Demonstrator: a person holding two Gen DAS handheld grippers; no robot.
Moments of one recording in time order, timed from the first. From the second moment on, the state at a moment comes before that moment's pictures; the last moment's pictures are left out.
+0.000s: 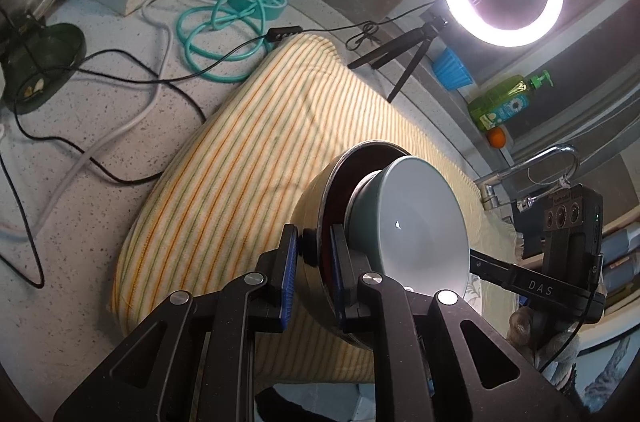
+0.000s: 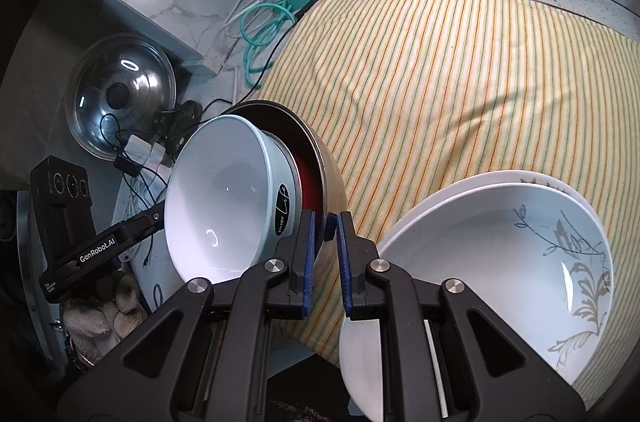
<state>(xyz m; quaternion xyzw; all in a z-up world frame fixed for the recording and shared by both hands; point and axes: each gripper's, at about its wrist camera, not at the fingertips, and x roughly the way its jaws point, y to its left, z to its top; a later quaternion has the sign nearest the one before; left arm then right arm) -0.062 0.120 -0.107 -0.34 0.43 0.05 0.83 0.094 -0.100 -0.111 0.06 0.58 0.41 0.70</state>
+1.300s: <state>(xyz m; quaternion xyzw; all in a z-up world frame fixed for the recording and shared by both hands) -0.005 -0.014 -0.087 -0.28 0.47 -0.10 0.83 0.077 -0.282 -0.096 0.15 0.57 0.29 0.75</state>
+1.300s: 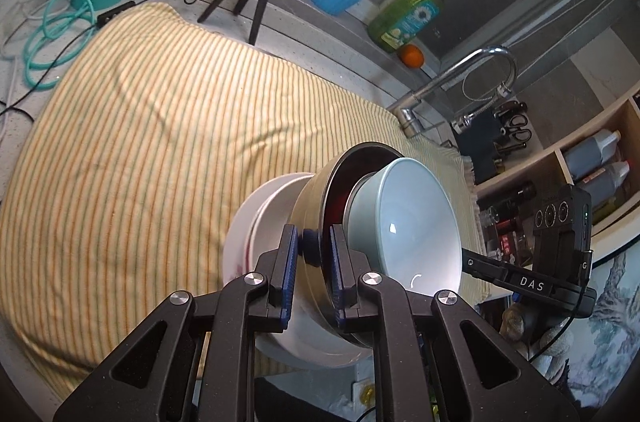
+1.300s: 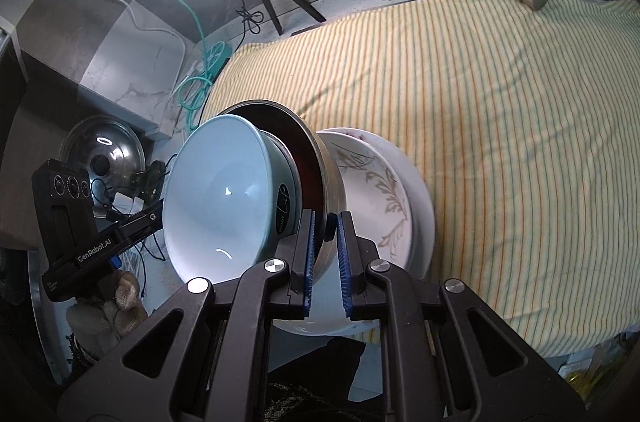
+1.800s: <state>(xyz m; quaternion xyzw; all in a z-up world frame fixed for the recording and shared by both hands) 0.000 -0.031 -0.097 -0.27 0.49 -0.10 0.82 0.072 -0.294 -0.108 0.15 0.58 0.28 0.75</state>
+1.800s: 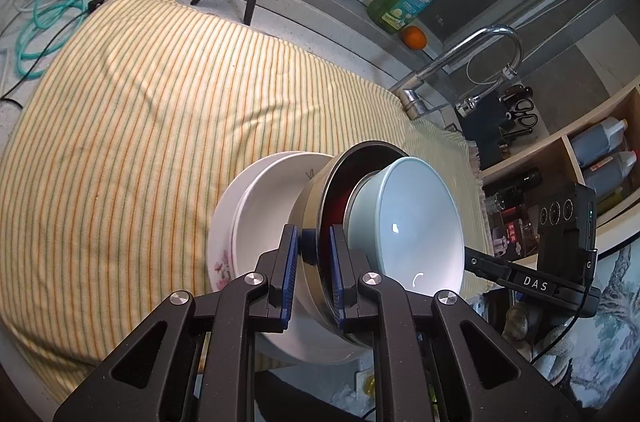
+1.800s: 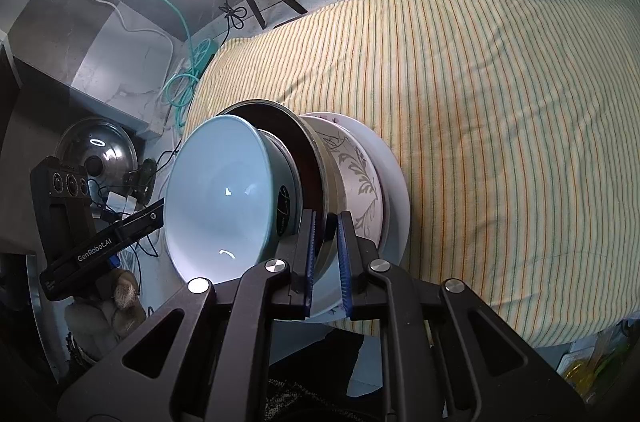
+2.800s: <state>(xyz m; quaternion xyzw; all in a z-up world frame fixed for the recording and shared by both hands) -0.002 -0.025 -0.087 -0.24 0.48 -0.08 0.84 0.071 -0.303 -0.102 0.11 0.56 0.28 0.77</state>
